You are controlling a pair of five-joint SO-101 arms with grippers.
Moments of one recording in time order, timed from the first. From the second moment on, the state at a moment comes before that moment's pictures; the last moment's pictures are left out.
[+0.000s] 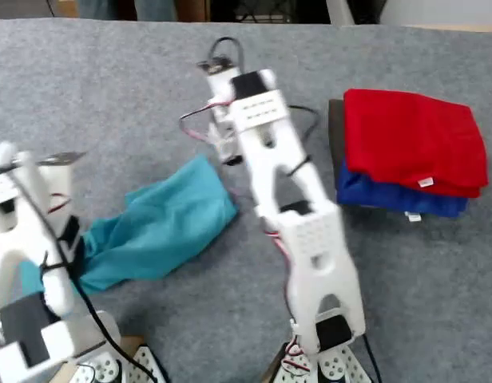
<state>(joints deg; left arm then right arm) -34.1 -12.3 28.2 99.6 -33.9 -19.6 42.9 -46.5 101.0 5.4</state>
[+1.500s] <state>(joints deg) -50.7 -15.1 31.5 99.8 -52.4 -34.3 71.9 -79.0 100.6 -9.5</state>
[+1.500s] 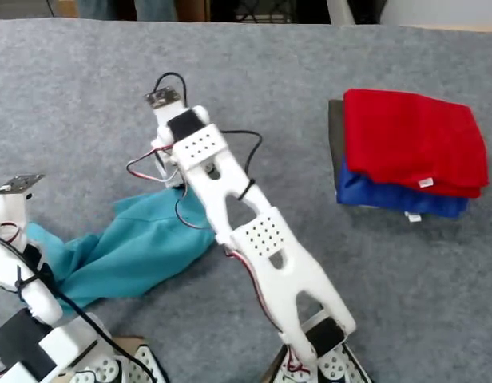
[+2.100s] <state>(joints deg) -46.9 -15.1 31.5 99.8 -52.4 -34.5 39.5 -64.0 100.7 -9.5</state>
